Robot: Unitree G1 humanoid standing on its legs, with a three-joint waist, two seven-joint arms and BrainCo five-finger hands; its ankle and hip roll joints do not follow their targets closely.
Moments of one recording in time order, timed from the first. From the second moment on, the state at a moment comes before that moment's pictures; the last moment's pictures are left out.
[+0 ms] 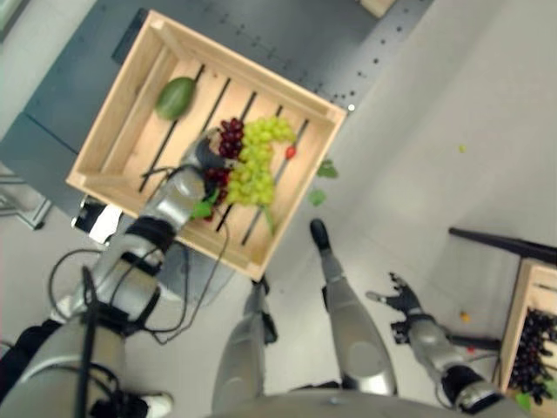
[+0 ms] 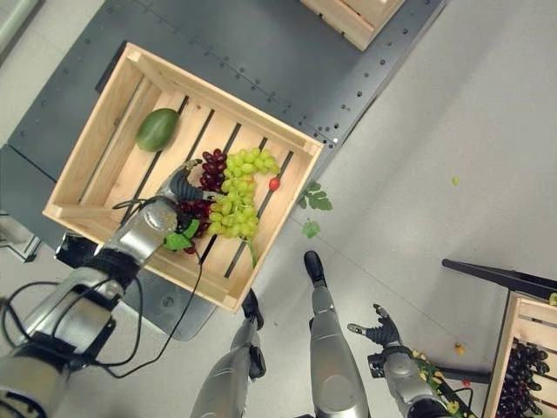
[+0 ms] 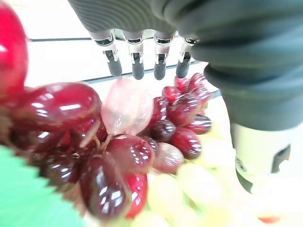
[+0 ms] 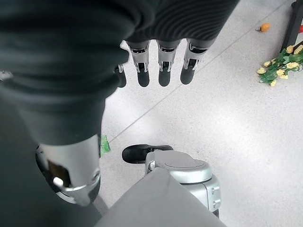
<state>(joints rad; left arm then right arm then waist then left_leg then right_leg) -0.84 0.62 -0.57 0.69 0.03 0.06 0.17 -0.11 -0.37 0.28 0.88 0.23 -0.12 -0.21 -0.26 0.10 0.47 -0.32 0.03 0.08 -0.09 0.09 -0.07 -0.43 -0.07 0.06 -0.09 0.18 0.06</state>
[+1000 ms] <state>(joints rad) -0.69 0.57 -0.49 0.58 0.38 0.14 0.19 -0.11 -0.40 0.21 0.83 0.22 -0.12 -0.21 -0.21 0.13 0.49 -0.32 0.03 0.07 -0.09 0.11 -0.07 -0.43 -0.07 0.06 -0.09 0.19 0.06</state>
